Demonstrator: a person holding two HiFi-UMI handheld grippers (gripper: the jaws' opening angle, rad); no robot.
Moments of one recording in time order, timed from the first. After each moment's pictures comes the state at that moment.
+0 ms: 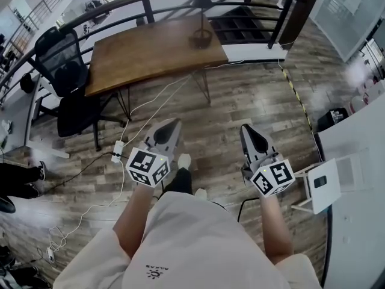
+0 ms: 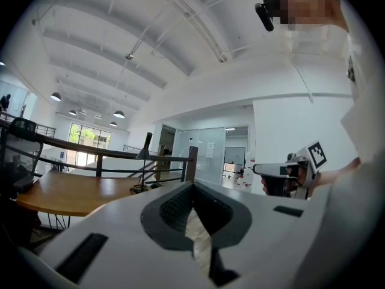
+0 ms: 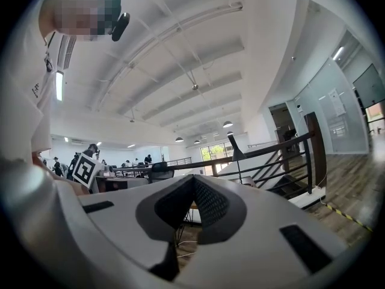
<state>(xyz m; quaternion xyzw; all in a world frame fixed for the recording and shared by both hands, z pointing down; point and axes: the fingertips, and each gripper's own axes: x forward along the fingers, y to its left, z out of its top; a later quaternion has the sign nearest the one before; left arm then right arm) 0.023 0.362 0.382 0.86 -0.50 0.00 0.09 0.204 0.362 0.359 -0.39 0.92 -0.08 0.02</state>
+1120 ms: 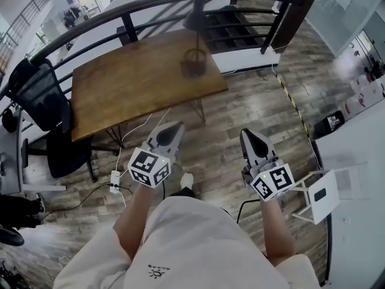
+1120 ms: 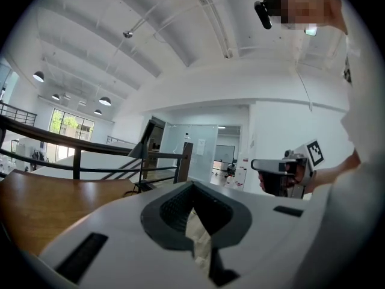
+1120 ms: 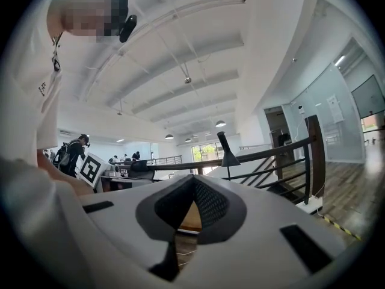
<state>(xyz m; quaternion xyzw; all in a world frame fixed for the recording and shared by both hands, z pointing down) -0.037 0.100 0.400 0.90 -0.43 0.00 0.12 0.131 0.126 0.361 -0.43 0.90 -0.07 0.00</state>
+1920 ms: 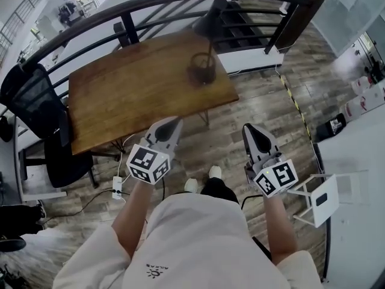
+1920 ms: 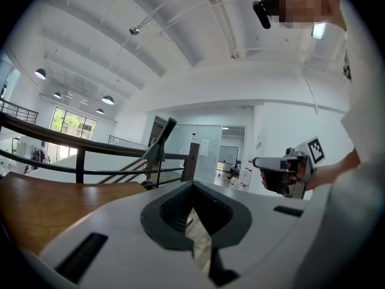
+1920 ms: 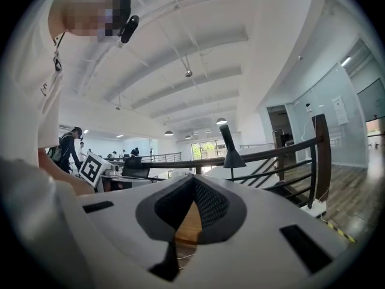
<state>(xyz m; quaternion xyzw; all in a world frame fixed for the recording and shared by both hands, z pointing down) -0.108 -0.012 0.413 0.89 -0.43 0.00 0.12 0.065 0.015 0.366 -0.43 0.90 -0.06 -0.02</state>
